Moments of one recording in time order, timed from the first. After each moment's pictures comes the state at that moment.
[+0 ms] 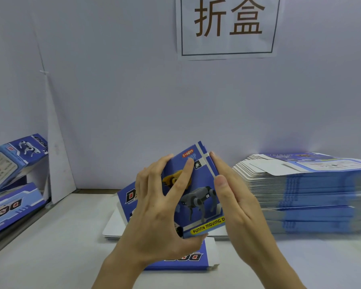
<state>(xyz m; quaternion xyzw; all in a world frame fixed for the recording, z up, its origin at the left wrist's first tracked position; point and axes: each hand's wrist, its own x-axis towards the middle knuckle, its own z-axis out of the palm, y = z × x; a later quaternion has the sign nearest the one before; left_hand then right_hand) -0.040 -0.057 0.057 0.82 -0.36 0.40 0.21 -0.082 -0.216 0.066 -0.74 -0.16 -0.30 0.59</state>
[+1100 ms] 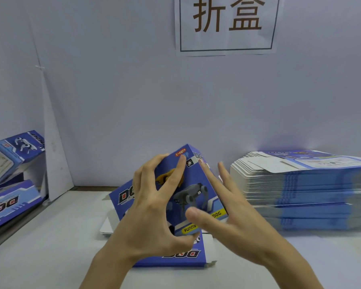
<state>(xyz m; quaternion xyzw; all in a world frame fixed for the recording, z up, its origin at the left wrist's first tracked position) -0.036 -0.046 0.055 0.83 -0.37 0.32 0.26 -0.087 -0.232 0.068 -0.87 -0.15 -0.12 0.45</state>
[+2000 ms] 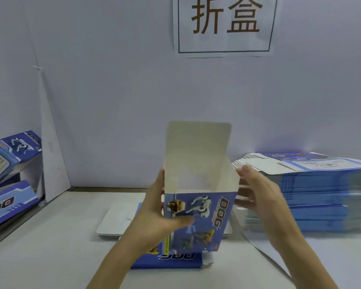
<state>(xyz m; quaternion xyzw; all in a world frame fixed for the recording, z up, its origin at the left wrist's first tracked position) -0.020 -0.063 0.039 0.77 -0.23 0.01 0.60 -0.071 -0.271 0.068 -0.70 -0.03 -0.23 0.67</state>
